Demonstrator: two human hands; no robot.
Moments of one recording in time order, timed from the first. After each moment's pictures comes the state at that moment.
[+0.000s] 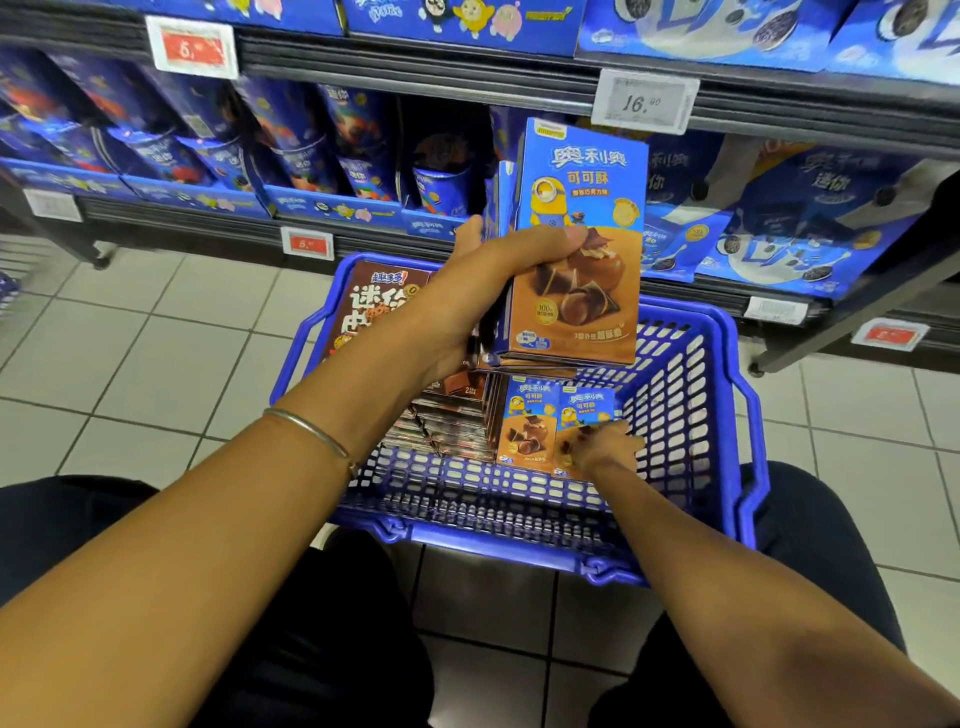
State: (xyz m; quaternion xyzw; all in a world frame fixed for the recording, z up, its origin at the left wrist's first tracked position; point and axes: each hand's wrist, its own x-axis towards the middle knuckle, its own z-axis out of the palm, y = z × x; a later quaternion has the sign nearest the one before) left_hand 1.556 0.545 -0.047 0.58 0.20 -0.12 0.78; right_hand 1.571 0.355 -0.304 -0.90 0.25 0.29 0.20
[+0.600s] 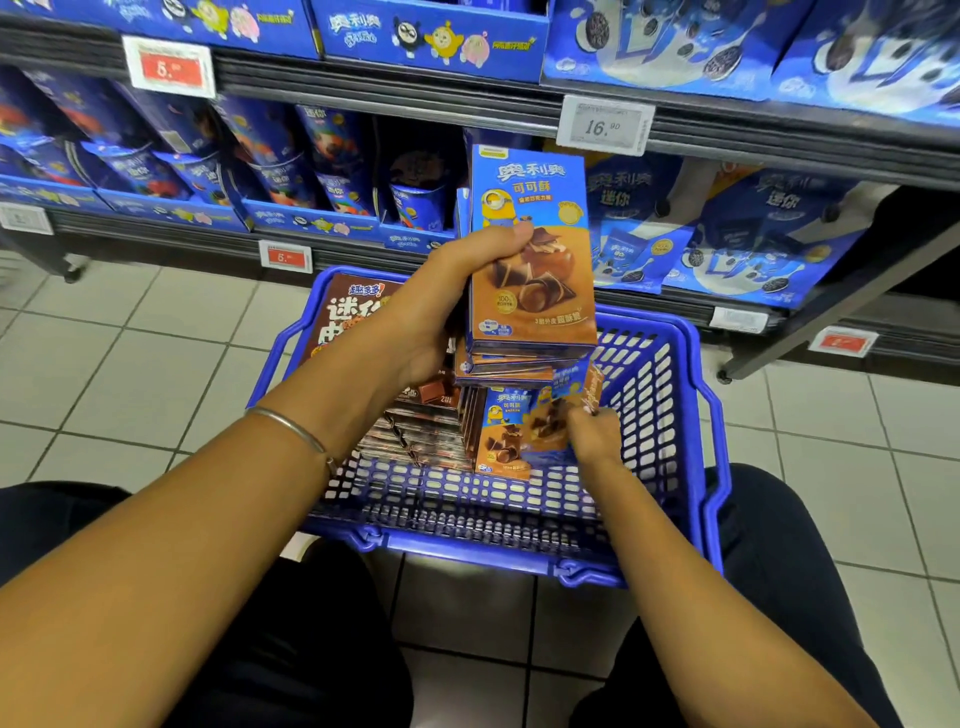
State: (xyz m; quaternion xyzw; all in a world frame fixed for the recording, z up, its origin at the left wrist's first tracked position) left_hand 1.599 0.525 -0.010 0.79 0.19 -0.20 0.55; right_hand 1.582 0.345 -0.273 -0.77 0.29 0.18 0.54
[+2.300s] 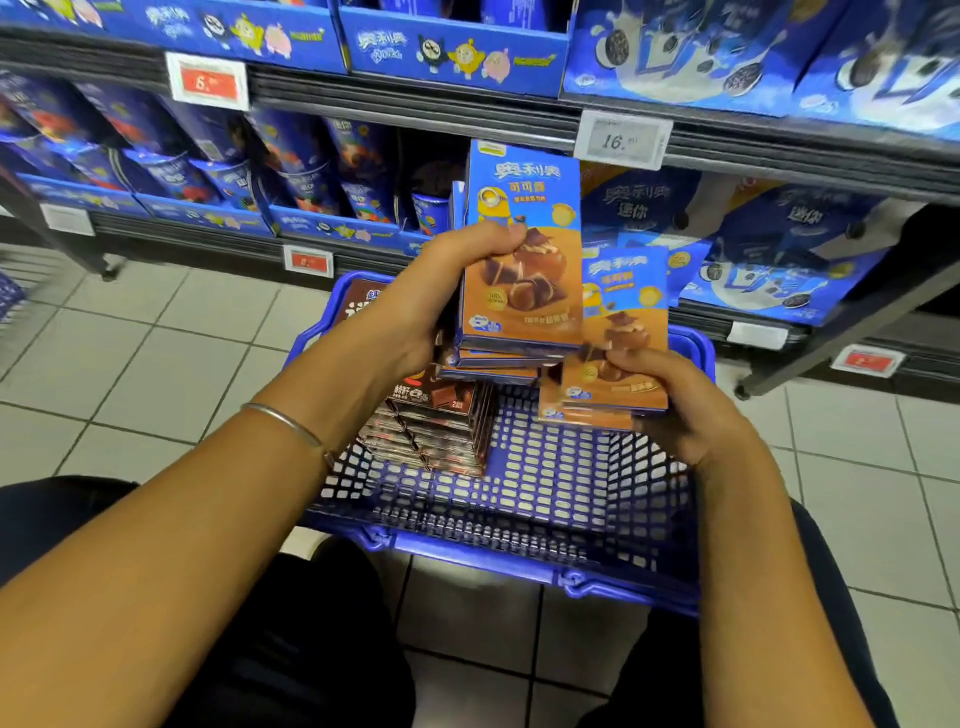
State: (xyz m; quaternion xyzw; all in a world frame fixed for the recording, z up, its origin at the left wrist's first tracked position) left_hand 1.600 0.551 -0.032 0.75 0.25 -0.11 0.60; right_hand 1.598 0.311 -0.111 -0.62 0.06 0.34 0.71
